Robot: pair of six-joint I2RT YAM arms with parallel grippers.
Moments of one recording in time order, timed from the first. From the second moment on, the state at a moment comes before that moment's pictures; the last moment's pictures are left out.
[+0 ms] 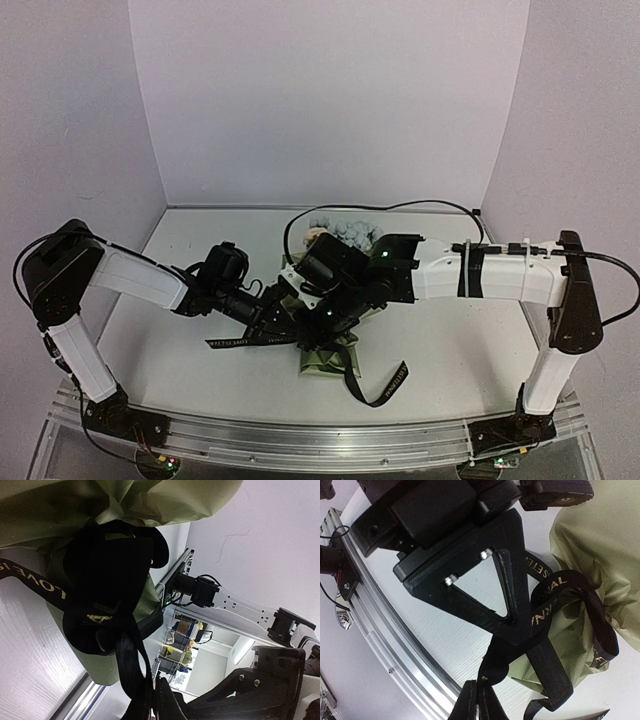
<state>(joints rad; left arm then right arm) -0.74 1.71 0.79 0.26 1.02 -1.17 1.18 1.84 1.56 -0.76 -0.08 0.47</state>
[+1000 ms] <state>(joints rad) -0.74 1.71 0.84 0.09 1.02 -1.02 1.15 1.71 1.25 -0.68 0.07 0.44</state>
